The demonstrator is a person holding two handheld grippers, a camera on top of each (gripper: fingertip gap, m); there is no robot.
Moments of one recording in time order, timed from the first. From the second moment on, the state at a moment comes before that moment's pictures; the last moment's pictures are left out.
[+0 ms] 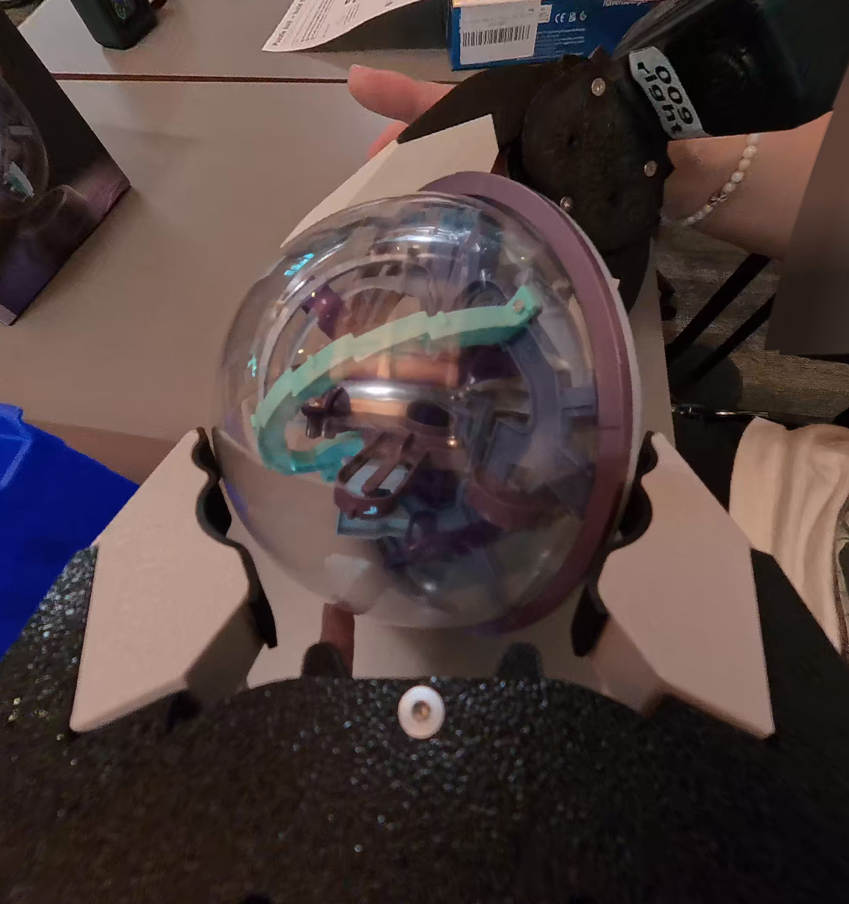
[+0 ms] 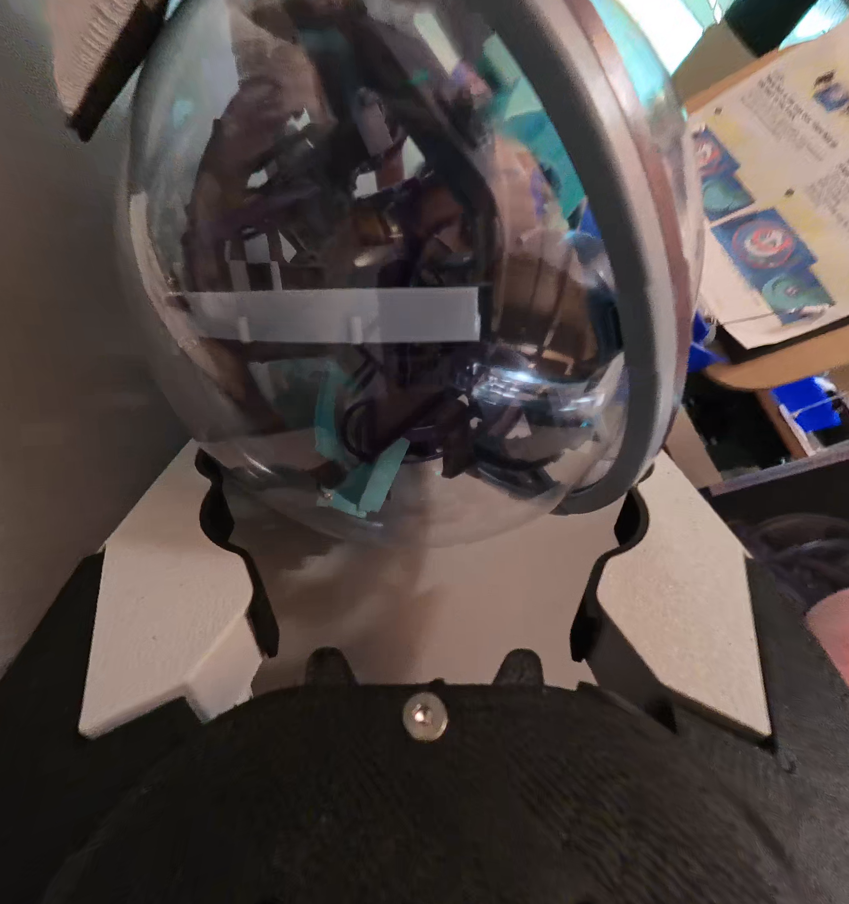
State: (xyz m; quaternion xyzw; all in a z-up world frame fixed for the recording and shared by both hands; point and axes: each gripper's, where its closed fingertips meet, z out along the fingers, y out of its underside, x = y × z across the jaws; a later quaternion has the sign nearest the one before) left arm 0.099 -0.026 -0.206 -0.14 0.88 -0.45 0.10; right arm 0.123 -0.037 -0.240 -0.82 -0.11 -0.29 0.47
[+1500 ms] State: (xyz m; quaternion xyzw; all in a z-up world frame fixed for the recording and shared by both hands) left arm 0.080 -0.036 -0.198 -0.34 0.80 -0.49 0.00; right arm 0.080 -0.036 -0.213 -0.79 -0.14 -0.13 0.58
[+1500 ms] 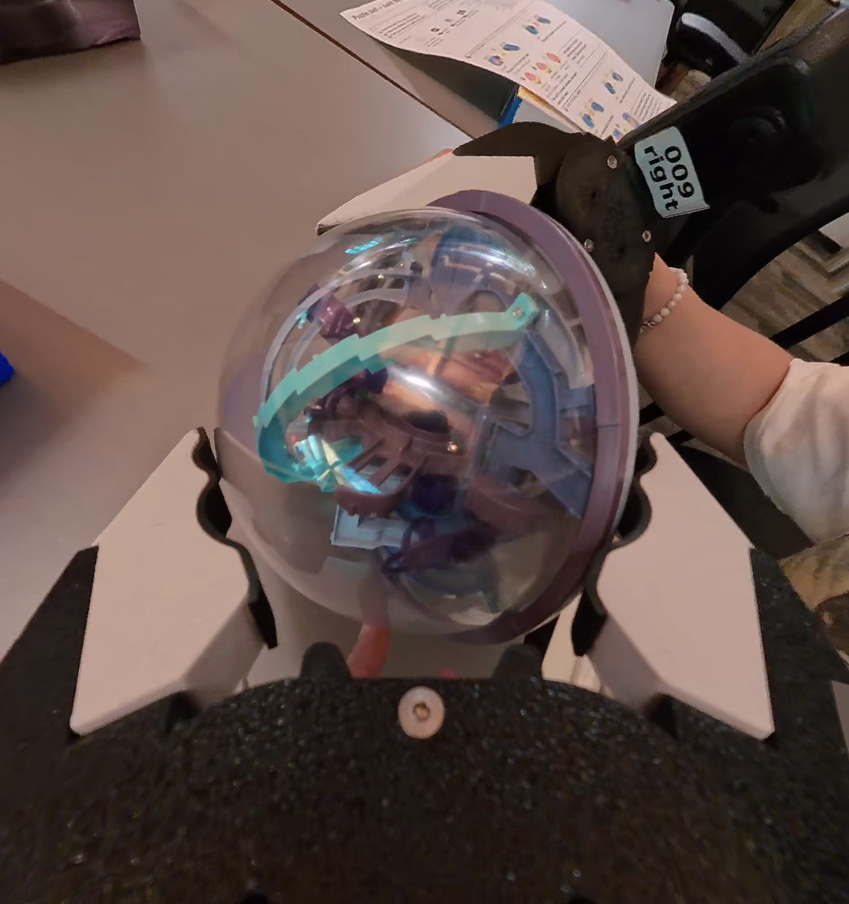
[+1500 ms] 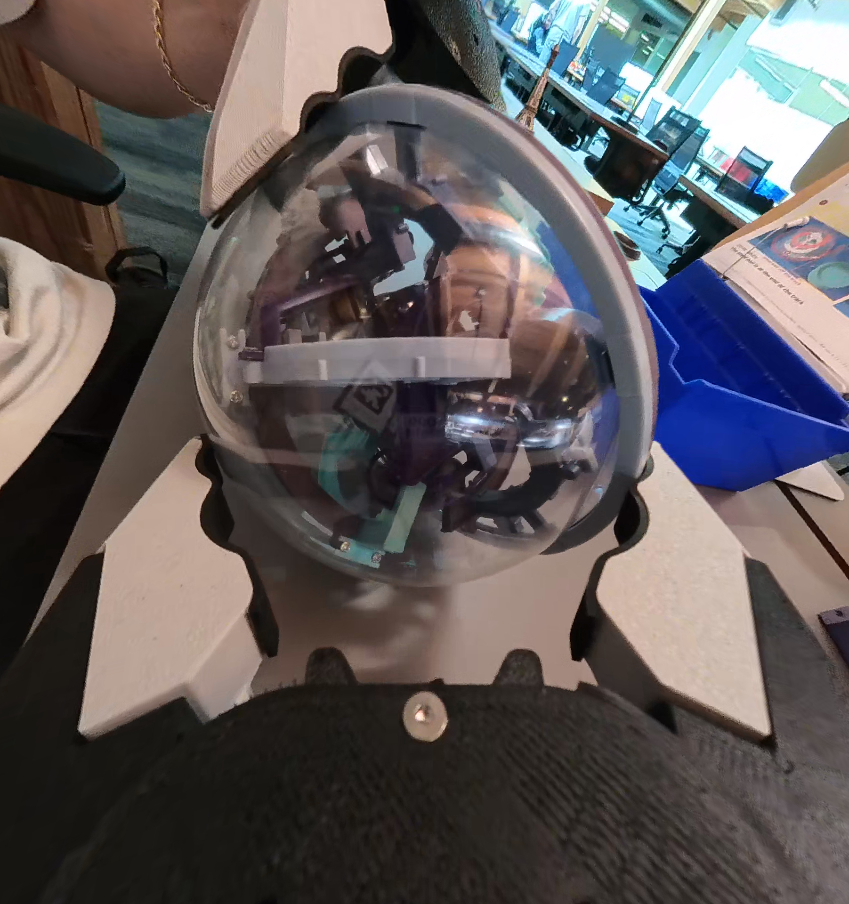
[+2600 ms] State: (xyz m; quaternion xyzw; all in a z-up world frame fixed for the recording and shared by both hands) left arm 0.074 -0.038 -0.196 -0.36 0.77 -0.52 0.01; right arm 0.076 -0.041 -0.212 -0.80 -0.14 -0.14 0.56
